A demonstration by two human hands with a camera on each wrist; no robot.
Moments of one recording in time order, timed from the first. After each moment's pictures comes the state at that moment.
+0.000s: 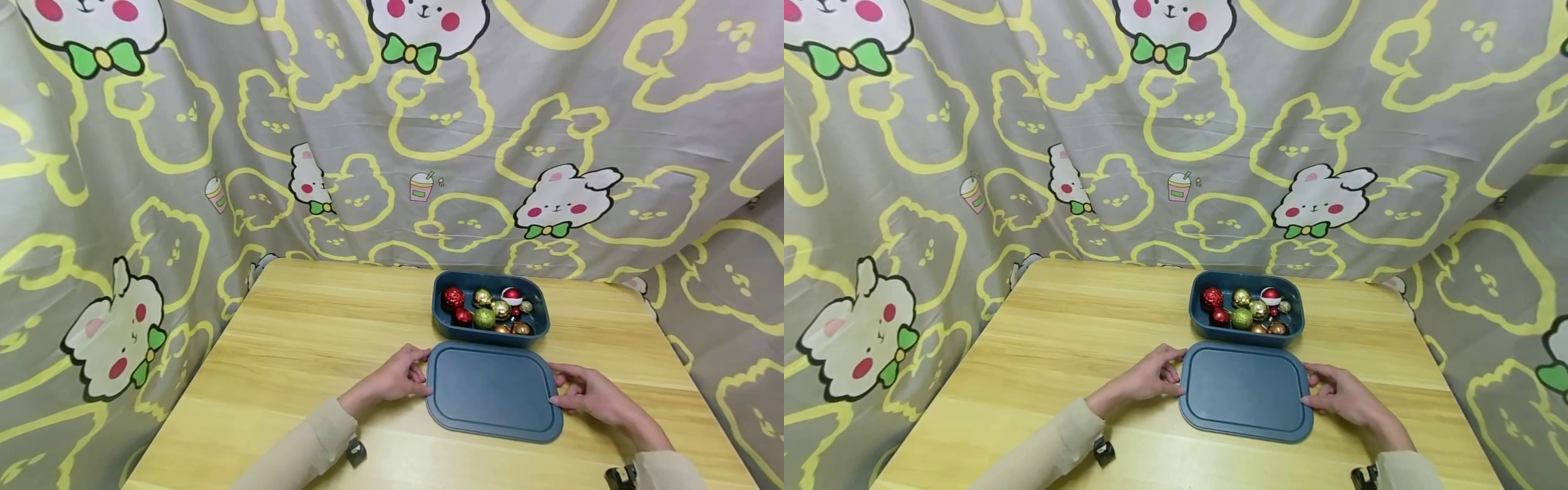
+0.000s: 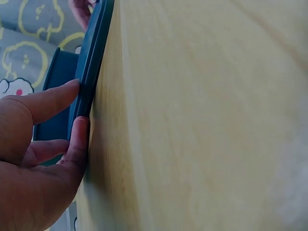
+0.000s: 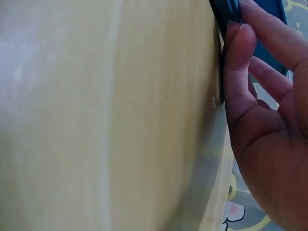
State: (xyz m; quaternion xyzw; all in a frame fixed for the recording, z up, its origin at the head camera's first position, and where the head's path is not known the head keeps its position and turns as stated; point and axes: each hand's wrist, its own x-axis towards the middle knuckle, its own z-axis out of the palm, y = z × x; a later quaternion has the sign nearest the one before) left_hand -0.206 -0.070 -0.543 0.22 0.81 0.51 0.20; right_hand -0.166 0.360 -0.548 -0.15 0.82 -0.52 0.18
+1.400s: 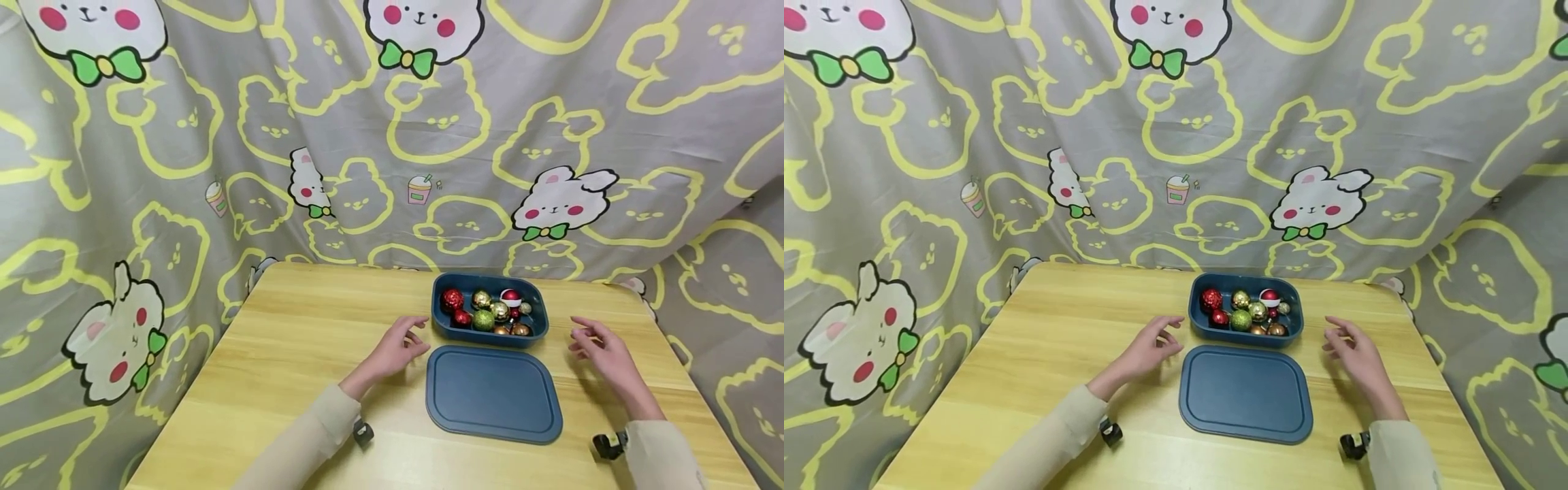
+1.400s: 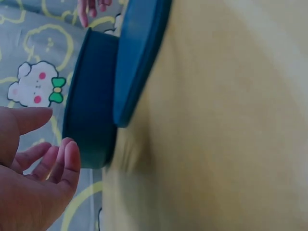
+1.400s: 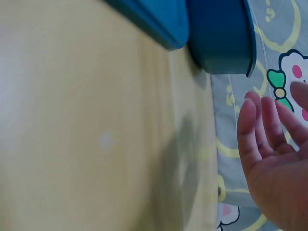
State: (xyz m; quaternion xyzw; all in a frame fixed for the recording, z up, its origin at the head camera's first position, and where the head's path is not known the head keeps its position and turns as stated) left_hand -0.236 -0.067 -0.516 0.22 0.83 0.51 0.09; right_hand -0.199 0.365 -0.520 0.00 0.87 -0.50 -0.05
